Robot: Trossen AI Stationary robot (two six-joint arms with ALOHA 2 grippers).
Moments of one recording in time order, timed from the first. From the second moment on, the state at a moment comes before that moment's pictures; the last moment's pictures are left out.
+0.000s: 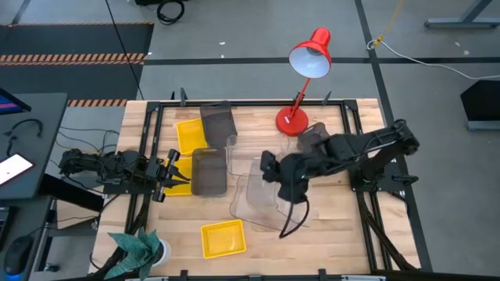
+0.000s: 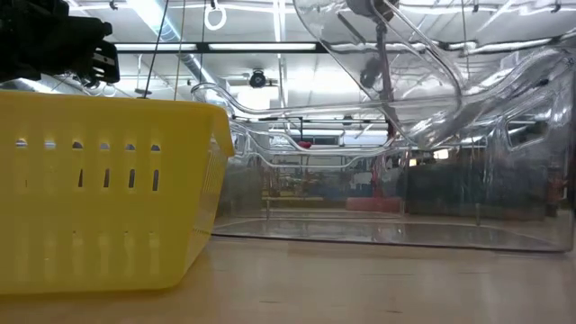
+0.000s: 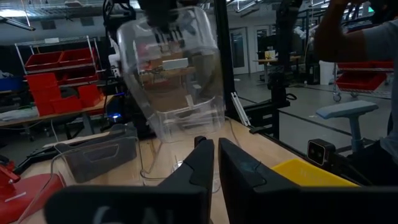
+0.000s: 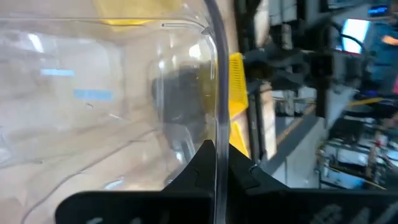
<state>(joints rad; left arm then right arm) -0.17 0.01 0.01 0.14 0.10 0.12 0.34 1.65 1.84 -1.01 0.27 -1.13</state>
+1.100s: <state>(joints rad) -0.17 0.01 0.01 0.15 0.10 0.12 0.29 1.80 2.01 -1.23 0.12 -0.95</state>
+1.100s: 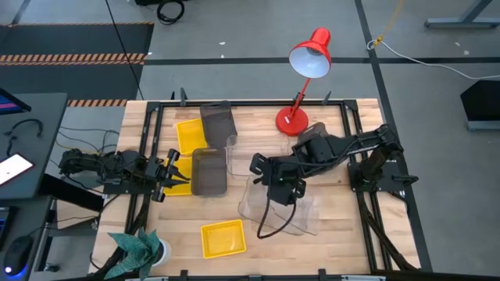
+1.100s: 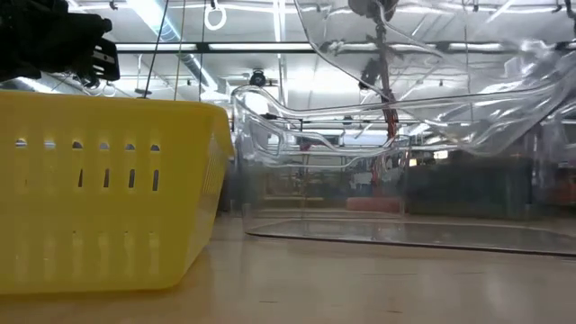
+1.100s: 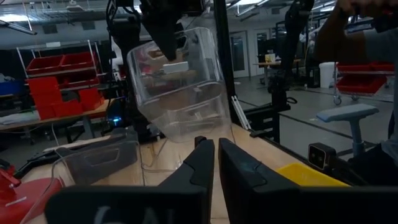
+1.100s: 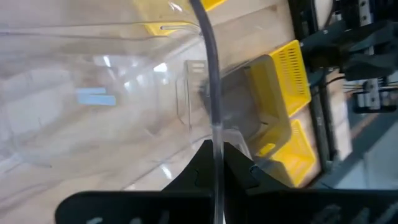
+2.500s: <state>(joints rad) -0.17 0.05 0.01 0.16 0.09 0.12 0.20 2.01 2.06 -1.43 -0.06 -1.10</state>
